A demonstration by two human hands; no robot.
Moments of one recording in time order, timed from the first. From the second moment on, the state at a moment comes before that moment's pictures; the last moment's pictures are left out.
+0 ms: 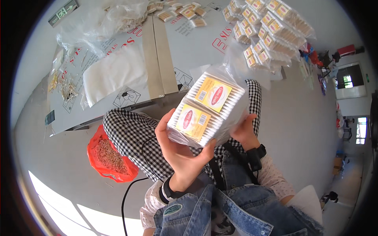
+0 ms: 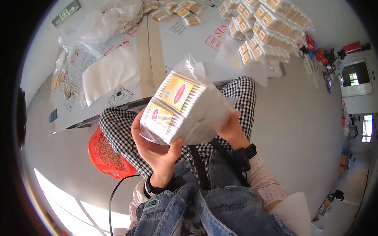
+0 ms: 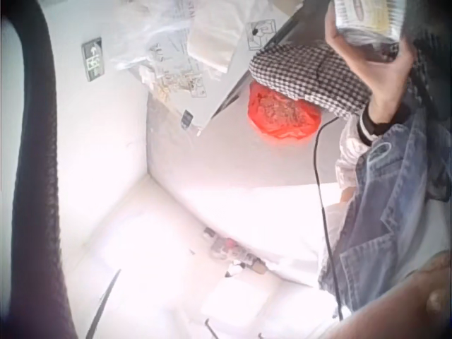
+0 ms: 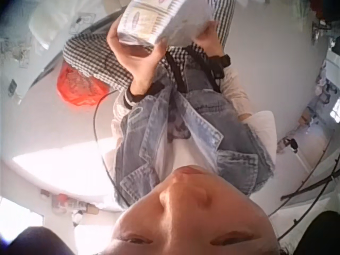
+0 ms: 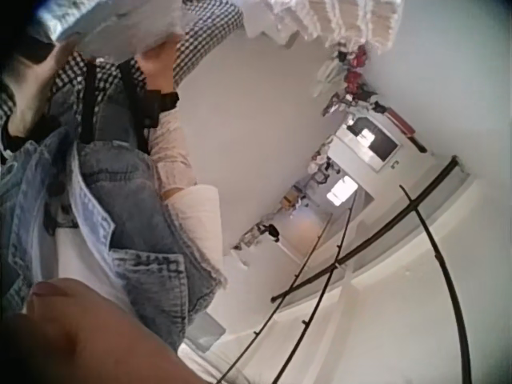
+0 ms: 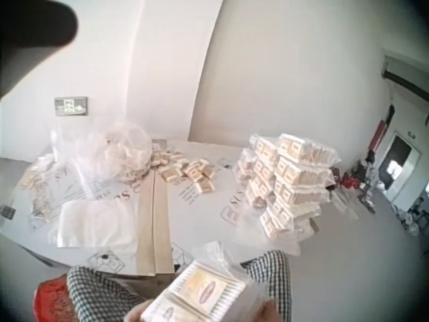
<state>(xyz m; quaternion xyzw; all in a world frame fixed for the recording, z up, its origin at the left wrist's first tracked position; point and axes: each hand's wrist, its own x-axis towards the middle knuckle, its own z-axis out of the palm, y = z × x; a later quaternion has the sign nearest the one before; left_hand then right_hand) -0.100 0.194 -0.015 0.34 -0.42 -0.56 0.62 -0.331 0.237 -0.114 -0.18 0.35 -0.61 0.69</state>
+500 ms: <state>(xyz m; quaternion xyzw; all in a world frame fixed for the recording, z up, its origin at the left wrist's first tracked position) -0.084 0.234 0.041 0.35 -0.57 -0.52 0.53 -0.330 0.286 -0.071 -0.21 0.30 -0.72 0.58</state>
